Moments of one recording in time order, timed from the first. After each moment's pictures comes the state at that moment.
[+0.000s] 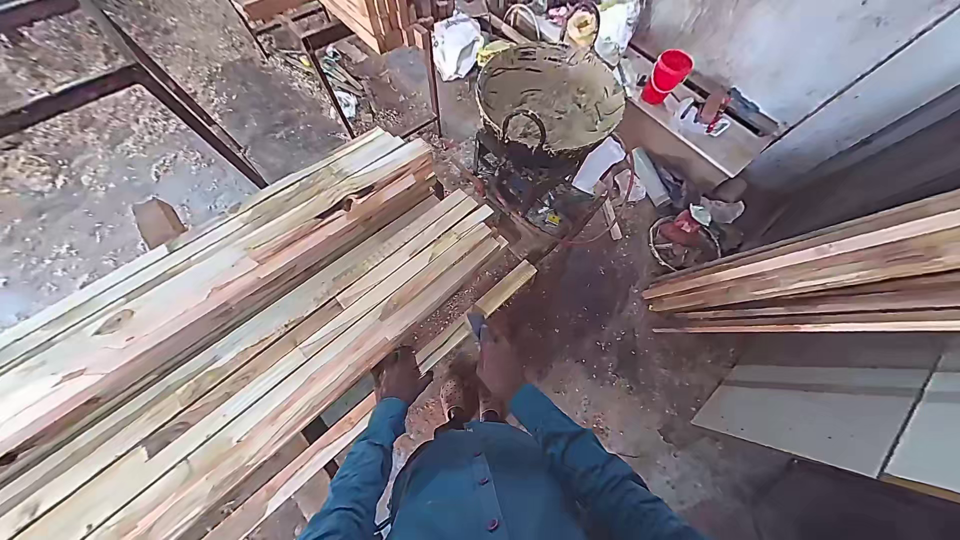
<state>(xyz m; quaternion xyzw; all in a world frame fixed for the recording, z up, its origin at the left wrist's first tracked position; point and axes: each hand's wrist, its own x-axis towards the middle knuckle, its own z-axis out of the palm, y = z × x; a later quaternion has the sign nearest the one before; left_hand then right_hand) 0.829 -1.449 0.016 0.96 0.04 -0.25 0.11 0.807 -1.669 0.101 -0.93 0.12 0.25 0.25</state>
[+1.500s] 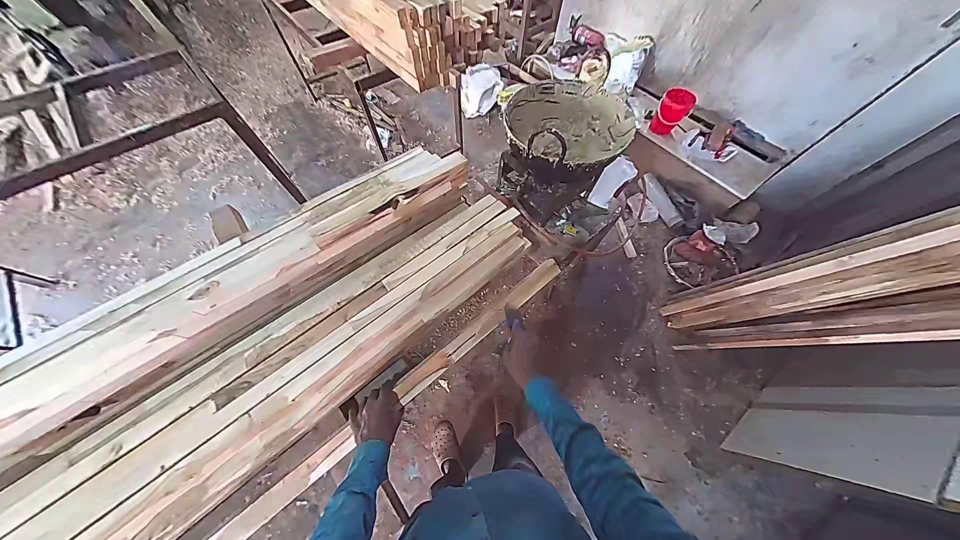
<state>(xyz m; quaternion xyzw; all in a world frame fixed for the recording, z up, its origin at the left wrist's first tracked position) 0.732 -1.337 0.017 0.97 0.11 -0.20 0.11 0.780 -1.648 0.084 -0.93 0.20 0.16 0.28</state>
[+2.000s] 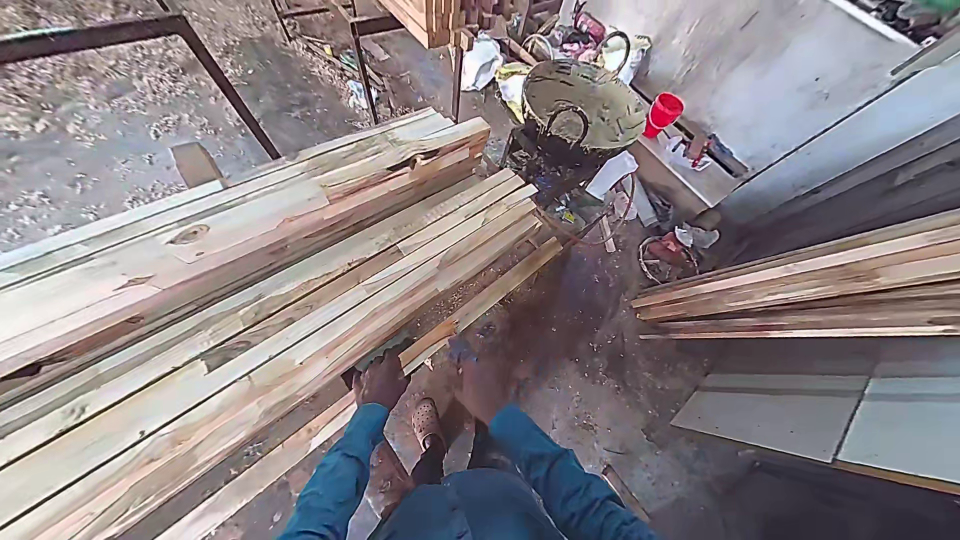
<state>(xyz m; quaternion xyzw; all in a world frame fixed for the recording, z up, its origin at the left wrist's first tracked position) 0.748 -1.318 0.027 0.96 0.06 -0.26 0.13 0.710 -1.513 0.102 -0.94 0.09 0.28 0.19</state>
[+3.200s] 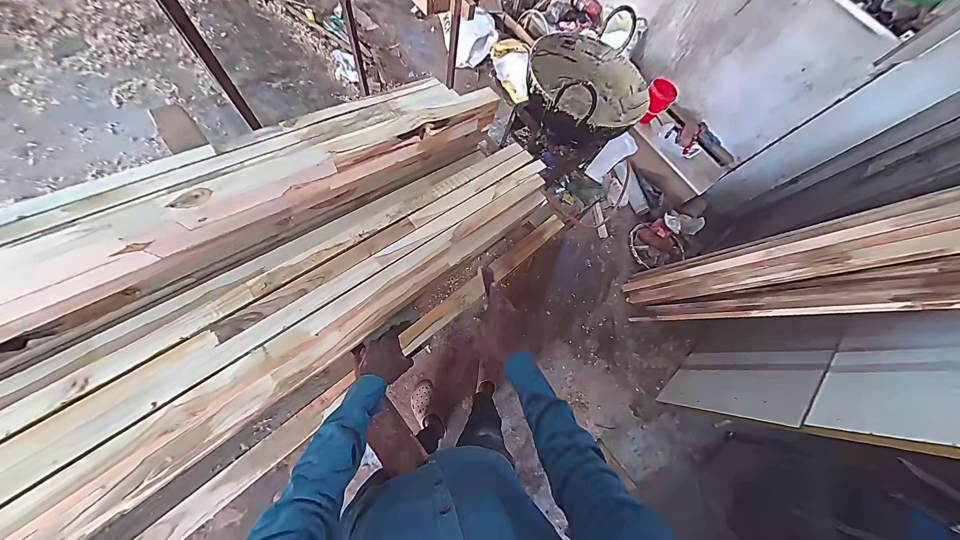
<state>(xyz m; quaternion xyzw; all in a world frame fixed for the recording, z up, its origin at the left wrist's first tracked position) 0.751 -1.282 0.018 0.94 0.01 -0.32 0.15 0.746 -1.527 0.073 -0.95 0.17 0.12 0.21</state>
